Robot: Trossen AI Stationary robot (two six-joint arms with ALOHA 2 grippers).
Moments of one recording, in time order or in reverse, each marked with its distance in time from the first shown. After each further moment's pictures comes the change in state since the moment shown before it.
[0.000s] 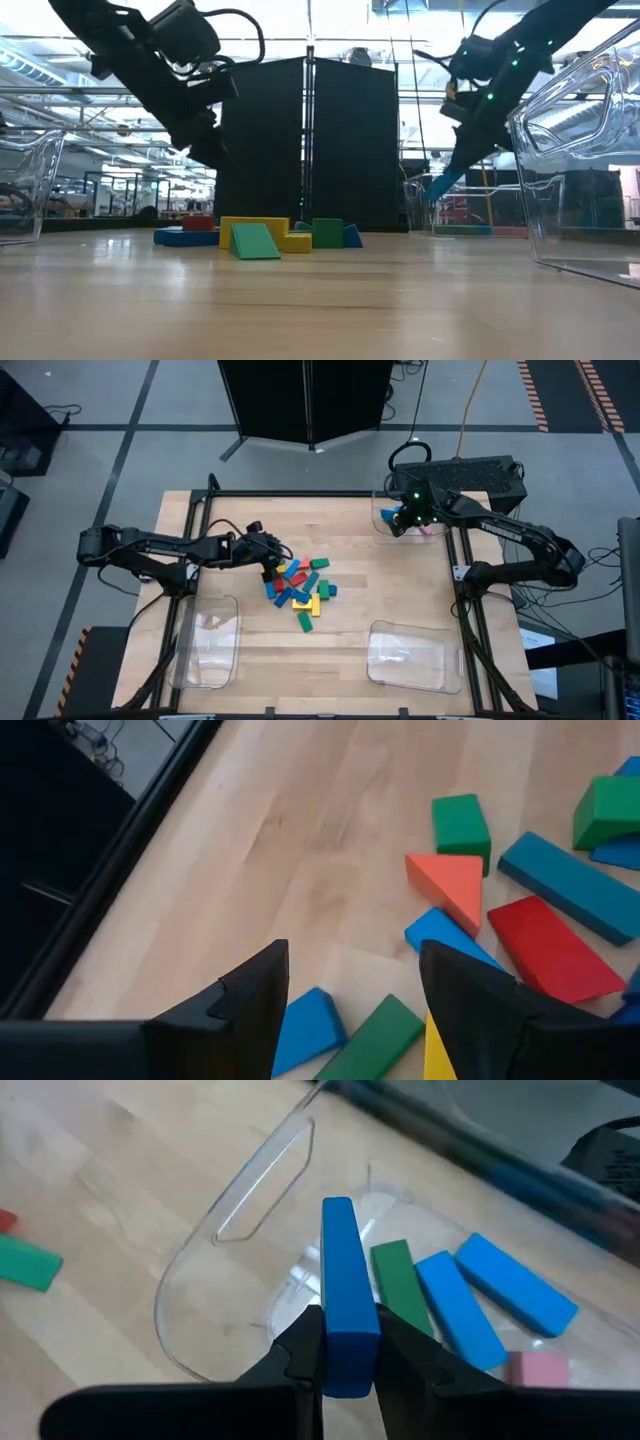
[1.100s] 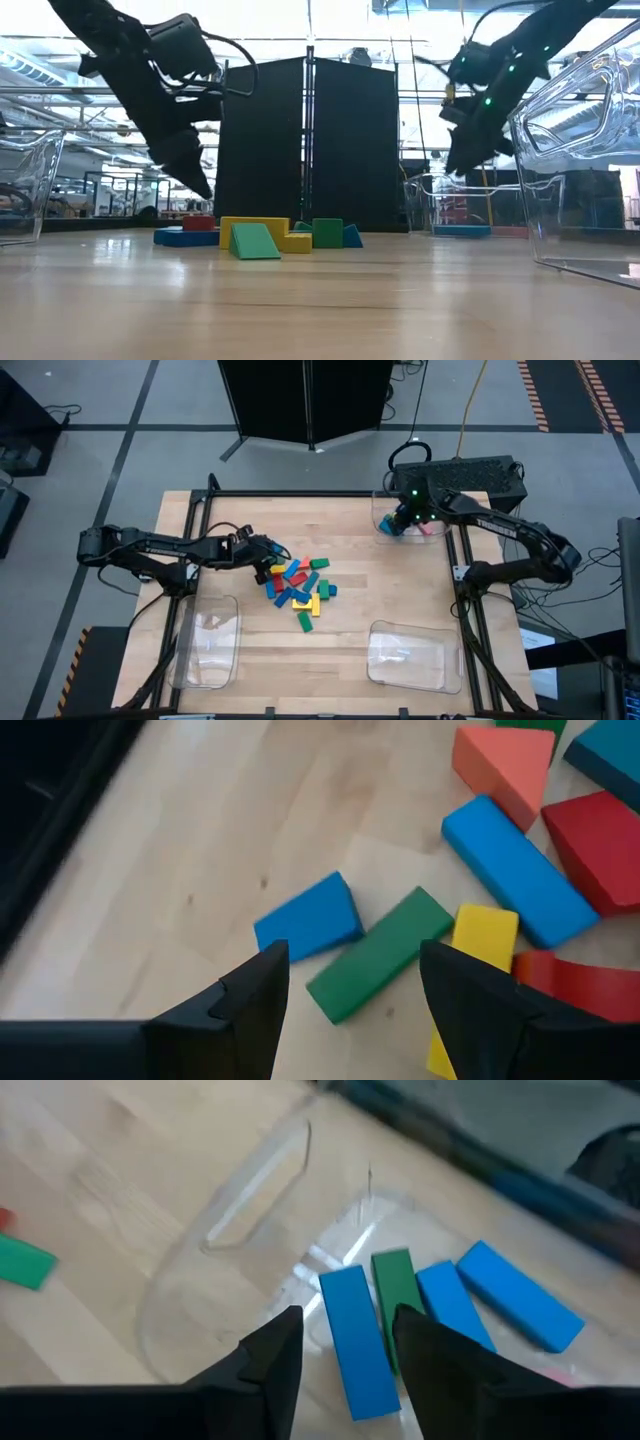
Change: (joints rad) left arm 0.000 0.000 0.000 -0.215 -0.035 -0.161; right arm -0.038 0.013 0.000 0.027 -0.042 -0.052
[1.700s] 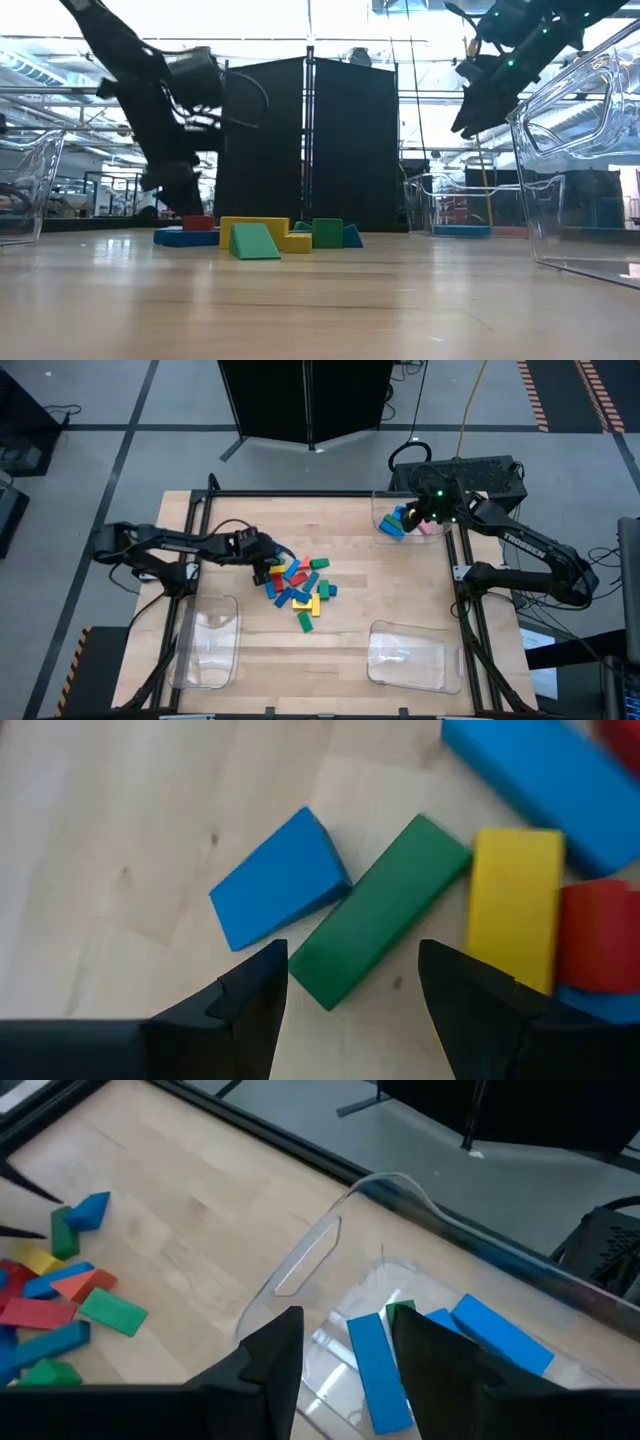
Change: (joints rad) left arm 0.106 0.150 0.006 0.020 0.141 0.183; right arm 0.024 -0.246 0.000 -0.033 -0.006 0.053
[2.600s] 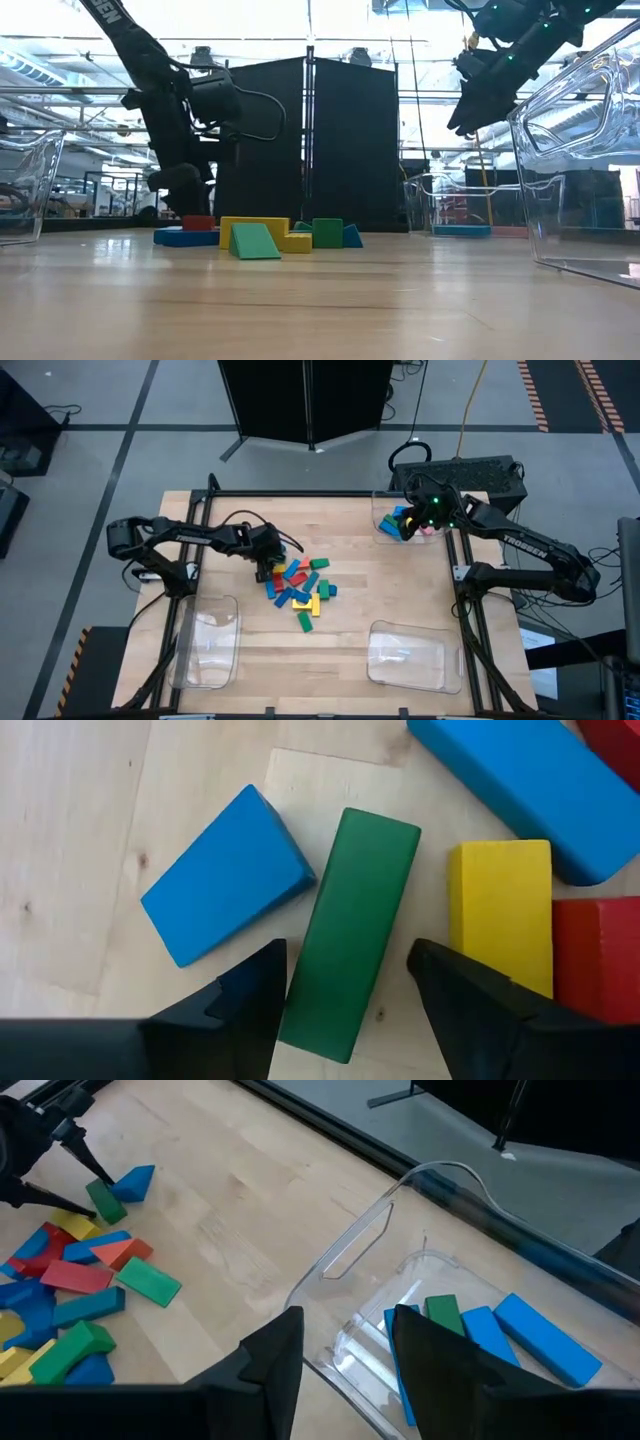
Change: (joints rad) left arm 0.084 0.119 0.084 -0.073 0.199 0.085; right arm 0.089 0.000 0.000 -0.008 0.001 0.000
